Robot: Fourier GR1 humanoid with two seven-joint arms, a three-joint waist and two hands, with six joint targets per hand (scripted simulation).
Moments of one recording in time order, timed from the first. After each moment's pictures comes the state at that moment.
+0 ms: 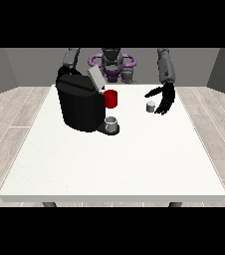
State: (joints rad) left arm -0.50 0.40 0.07 -0.77 -0.35 -0.08 -0.16; right arm -0.21 -0.03 -0.03 -1.43 0.02 -0.16 -0.06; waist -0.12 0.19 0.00
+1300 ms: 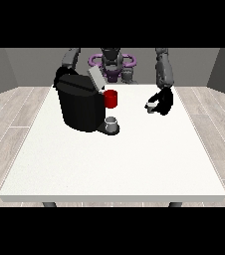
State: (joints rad) left arm -0.60 0.41 0.04 -0.56 -0.61 0.17 -0.31; right arm -0.20 -0.02 -0.03 -1.42 0.00 -0.15 -0.06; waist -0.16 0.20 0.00
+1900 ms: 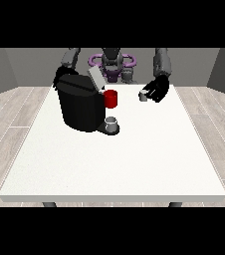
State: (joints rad) left arm -0.74 0.38 0.01 -0.63 -0.61 0.01 -0.30; right arm -0.23 -0.03 -0.07 -1.31 -0.03 -0.16 -0.05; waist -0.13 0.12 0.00
